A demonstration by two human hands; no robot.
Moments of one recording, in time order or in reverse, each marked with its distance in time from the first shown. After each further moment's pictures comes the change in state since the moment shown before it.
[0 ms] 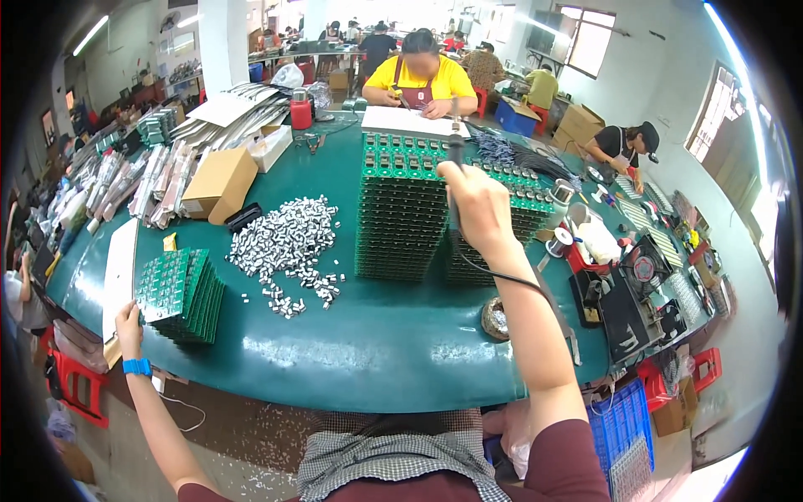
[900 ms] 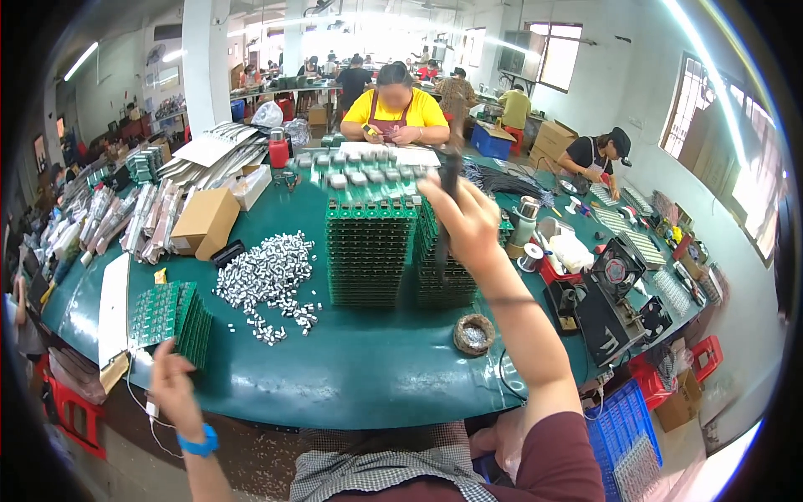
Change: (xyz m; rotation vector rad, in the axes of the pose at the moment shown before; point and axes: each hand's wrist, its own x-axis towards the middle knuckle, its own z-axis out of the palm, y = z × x) left_hand -0.245 0.168 0.090 -0.201 0.072 0.547; right_hand 0.000 0.017 -0.059 -0.010 0.345 -0.269
